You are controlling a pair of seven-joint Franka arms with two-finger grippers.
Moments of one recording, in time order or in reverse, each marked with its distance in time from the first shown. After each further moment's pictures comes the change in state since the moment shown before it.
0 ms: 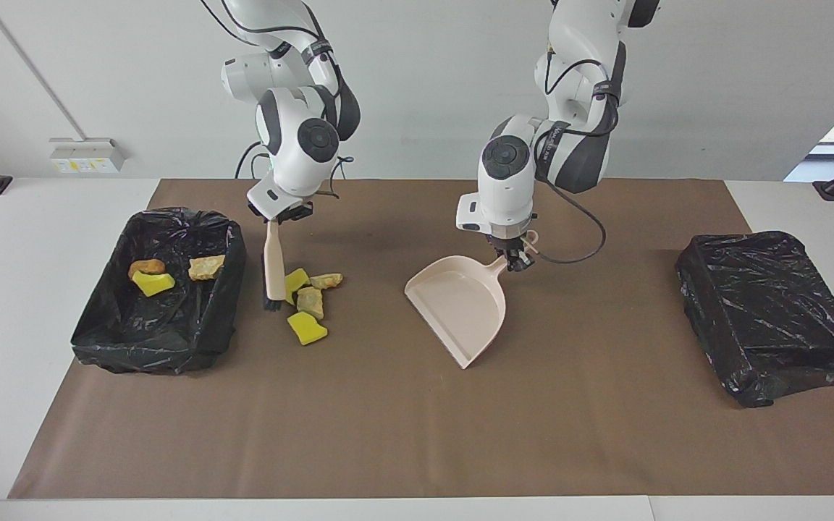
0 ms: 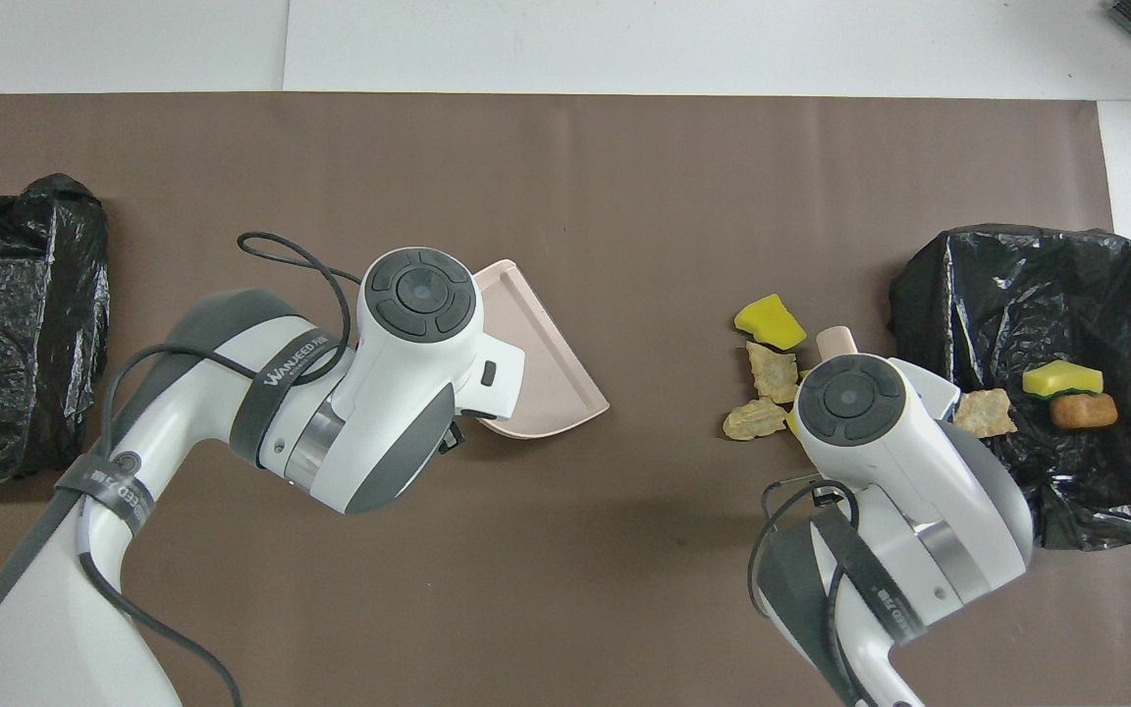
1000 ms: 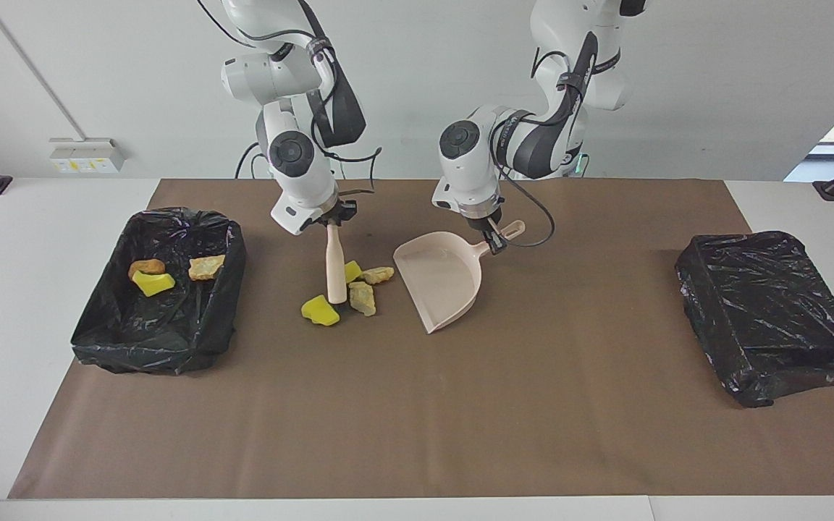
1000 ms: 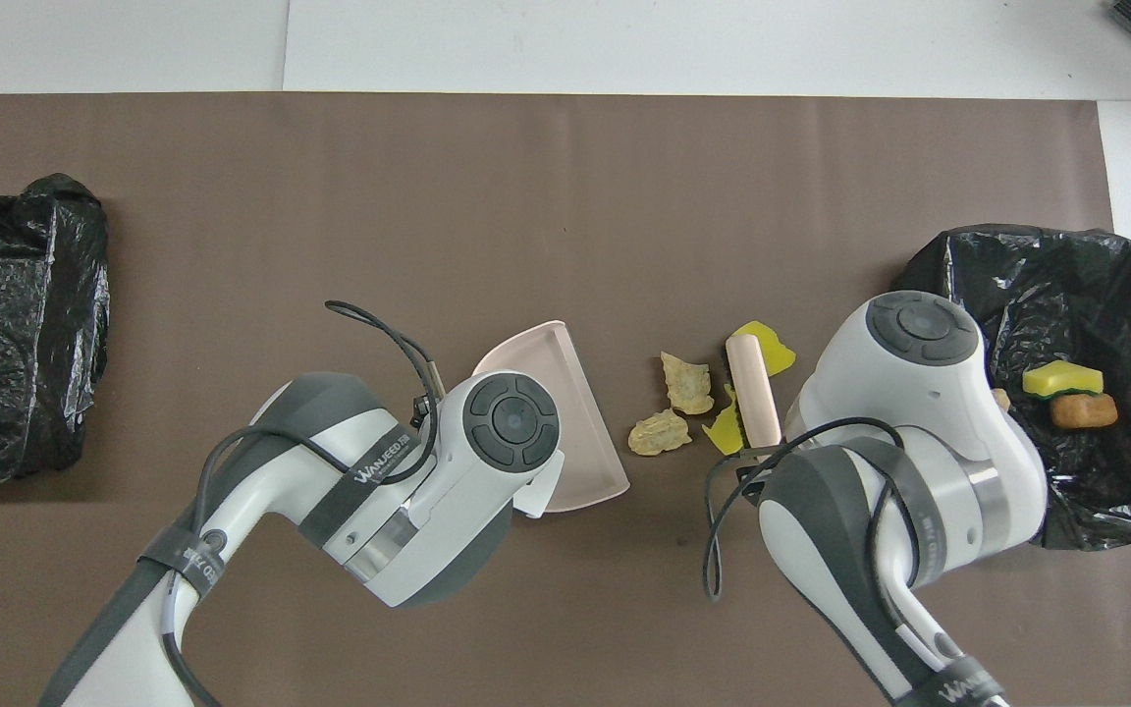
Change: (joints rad) left arm -0.101 -0.067 -0.003 -0.171 0.102 0.053 0.015; right arm -0.033 0.044 -0.005 0.146 0.430 -0.064 -0.150
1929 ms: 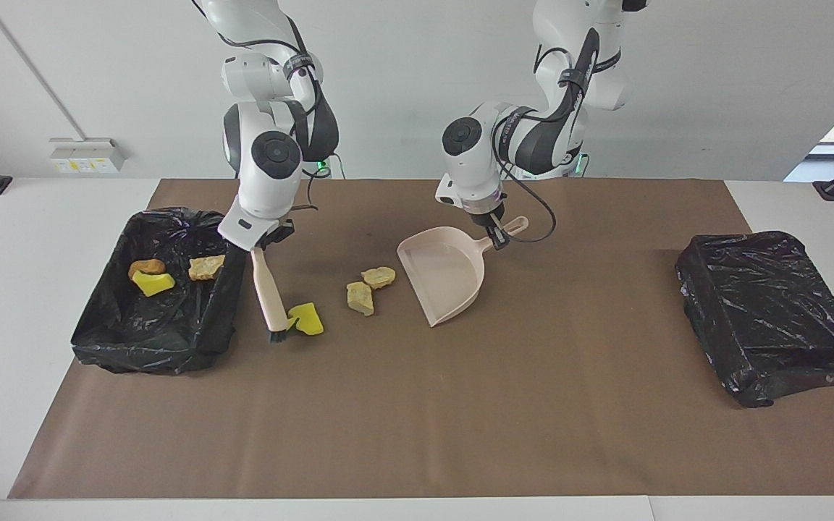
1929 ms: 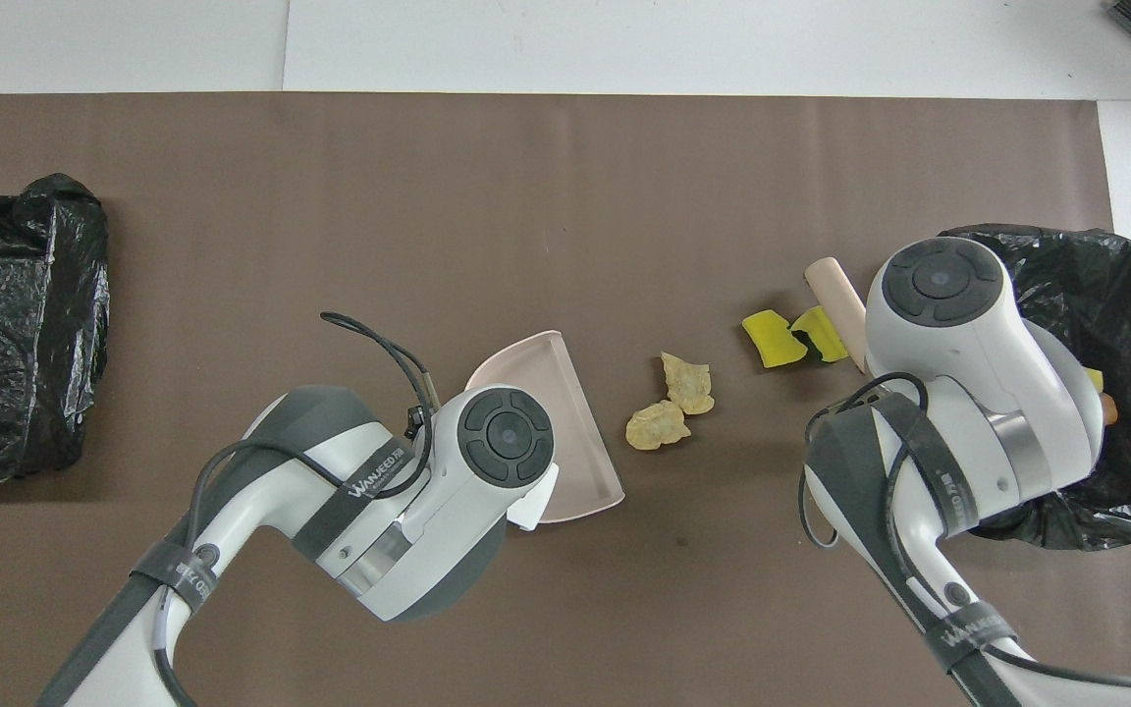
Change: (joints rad) left arm -0.003 -0.023 0.000 -0.033 0.004 0.002 0.003; right arm -0.080 0.084 -0.003 0.079 -0.414 0.083 -0.173
